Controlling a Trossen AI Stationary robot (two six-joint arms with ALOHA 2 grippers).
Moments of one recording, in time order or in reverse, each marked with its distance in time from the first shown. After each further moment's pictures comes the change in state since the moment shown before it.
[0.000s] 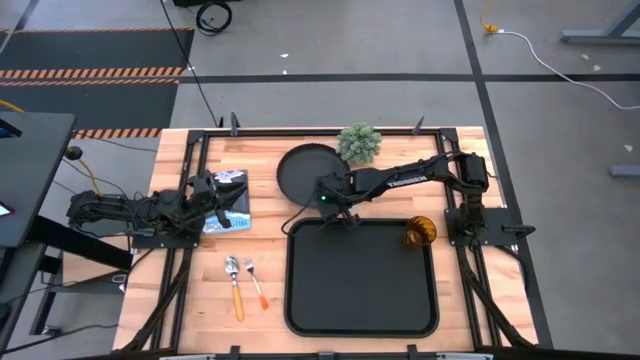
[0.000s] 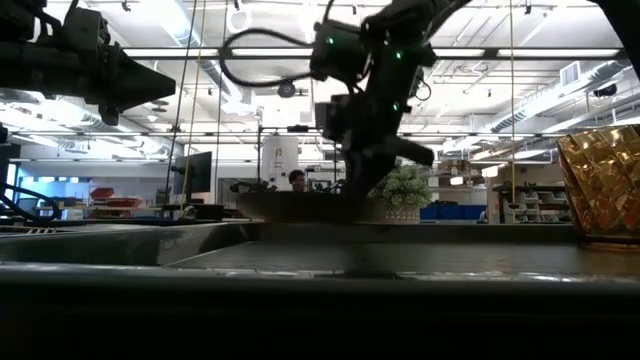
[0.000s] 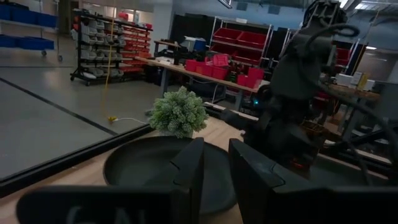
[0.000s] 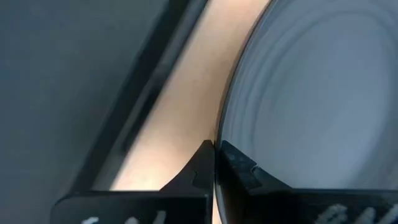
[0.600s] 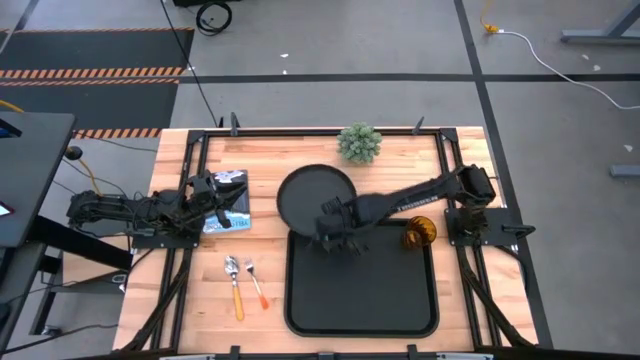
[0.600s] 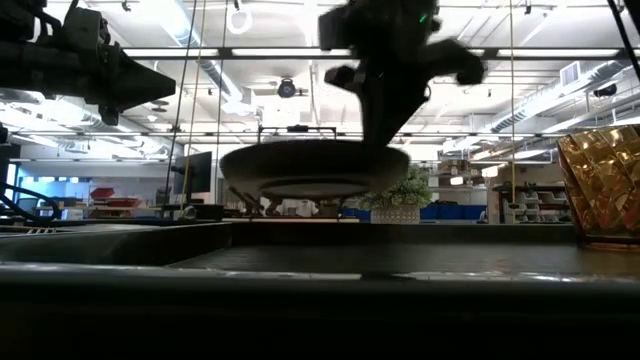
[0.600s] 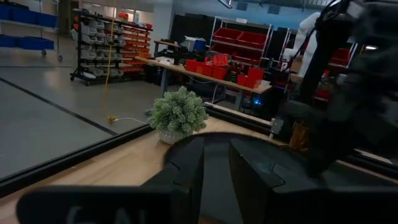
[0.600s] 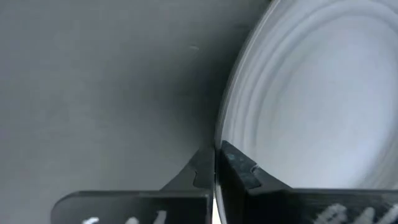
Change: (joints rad) left arm 0.000 0.000 0.000 -0.001 0.000 0.000; right arm 0.265 -0.001 0.201 -0.329 0.024 0.227
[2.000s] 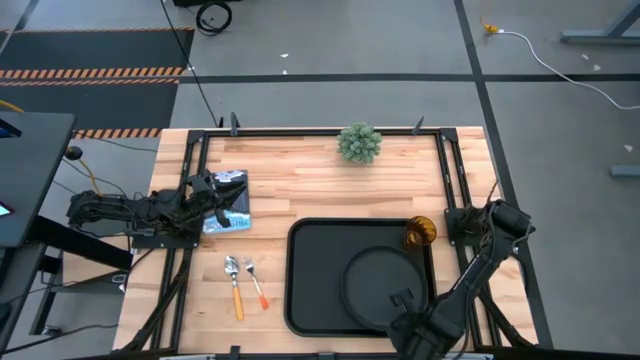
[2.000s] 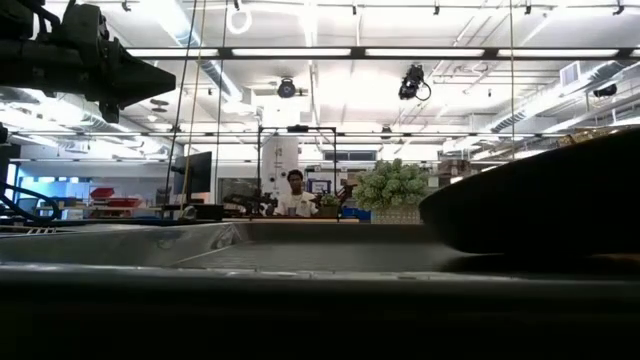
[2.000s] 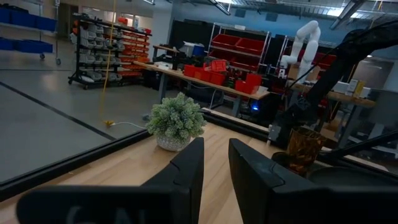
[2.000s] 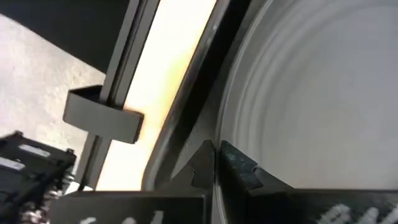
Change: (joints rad) left arm 0.000 0.000 0.000 0.030 0.003 0.003; right arm 0.735 0.000 -0.146 0.016 -0.137 0.932
